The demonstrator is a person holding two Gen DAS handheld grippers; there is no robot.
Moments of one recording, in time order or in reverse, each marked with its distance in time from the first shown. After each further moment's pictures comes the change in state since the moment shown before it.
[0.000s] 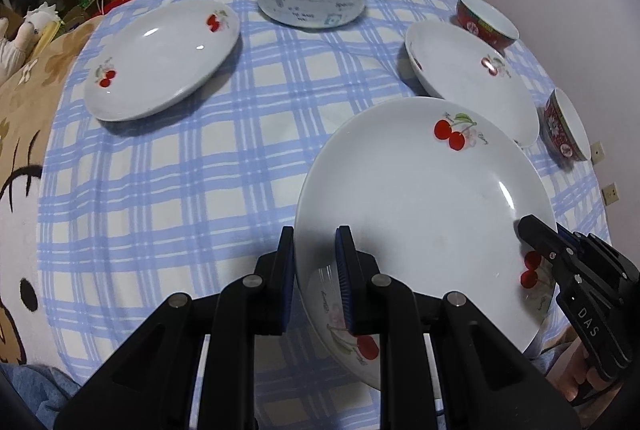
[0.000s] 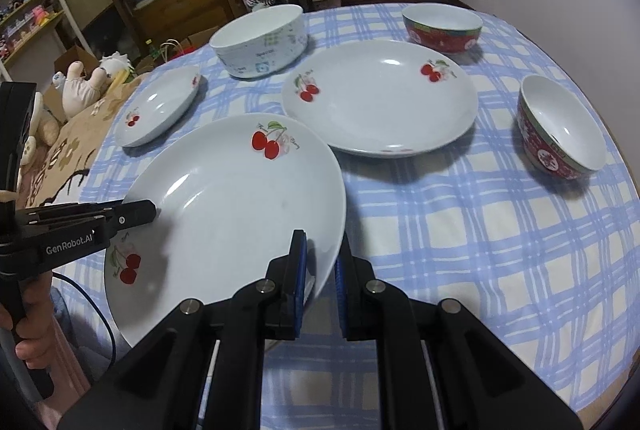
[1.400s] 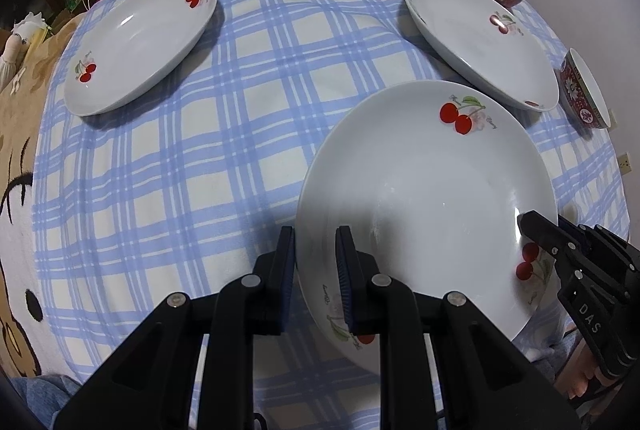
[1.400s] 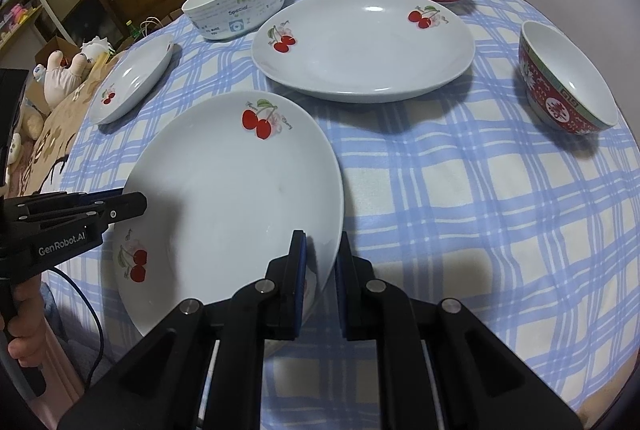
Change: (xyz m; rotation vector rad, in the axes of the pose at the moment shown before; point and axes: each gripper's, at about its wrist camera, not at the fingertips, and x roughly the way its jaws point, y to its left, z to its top) left arm 0.026 -0.008 0.000 0.054 0.093 0.033; right arm 0.026 -0.007 -0.012 0.035 0.104 -0.021
